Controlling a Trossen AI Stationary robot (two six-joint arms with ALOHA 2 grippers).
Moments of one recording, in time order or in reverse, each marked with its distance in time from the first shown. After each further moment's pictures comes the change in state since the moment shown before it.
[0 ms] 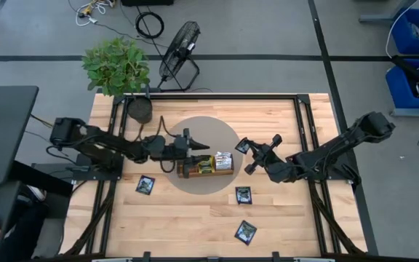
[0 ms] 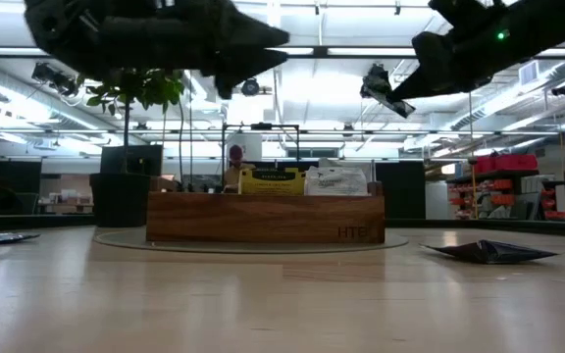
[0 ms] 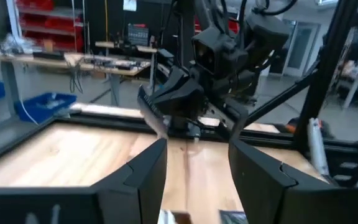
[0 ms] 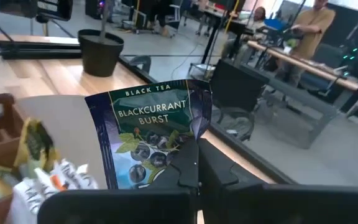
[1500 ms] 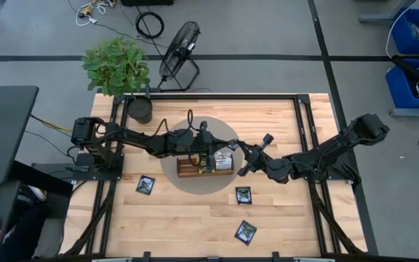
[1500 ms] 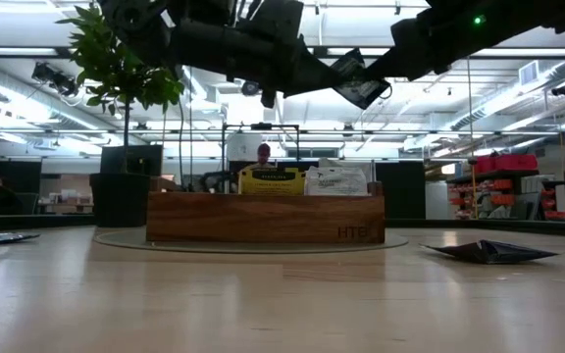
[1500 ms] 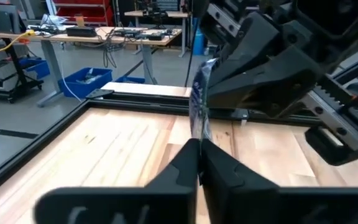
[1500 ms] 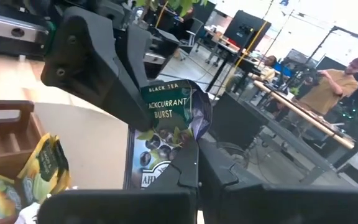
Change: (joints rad) left arm 0.064 0.226 0.347 -0.288 -0.067 0.082; right arm -0.022 0.100 0.050 0.312 -0.070 -0.453
